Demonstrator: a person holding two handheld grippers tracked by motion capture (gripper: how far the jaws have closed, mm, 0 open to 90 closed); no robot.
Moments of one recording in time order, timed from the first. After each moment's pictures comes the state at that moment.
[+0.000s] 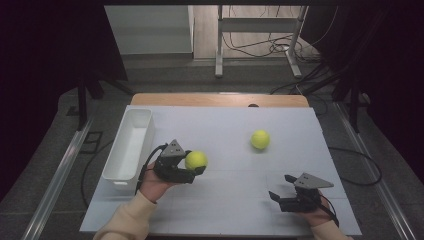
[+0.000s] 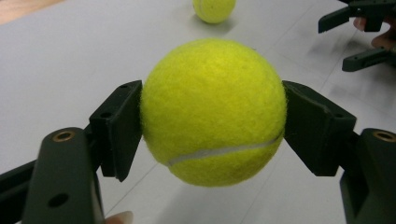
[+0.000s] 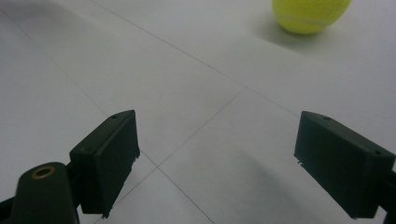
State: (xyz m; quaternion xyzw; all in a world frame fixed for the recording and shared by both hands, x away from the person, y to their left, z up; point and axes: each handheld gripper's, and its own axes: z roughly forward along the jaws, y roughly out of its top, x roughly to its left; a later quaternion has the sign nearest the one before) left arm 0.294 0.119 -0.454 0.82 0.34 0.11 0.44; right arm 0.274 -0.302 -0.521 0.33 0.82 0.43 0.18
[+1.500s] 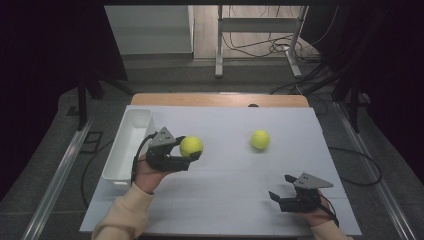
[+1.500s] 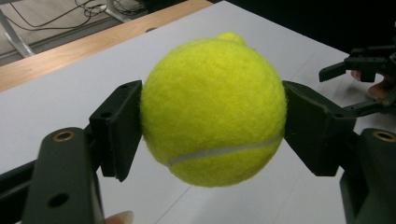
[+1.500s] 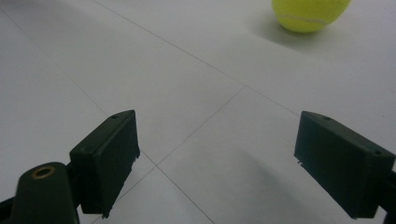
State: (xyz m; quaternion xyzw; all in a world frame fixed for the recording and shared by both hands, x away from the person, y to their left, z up) left arm 0.300 0.135 -0.422 0.79 0.35 0.15 0.49; right arm 0.274 -0.302 -0.522 0.33 0.82 0.43 0.18
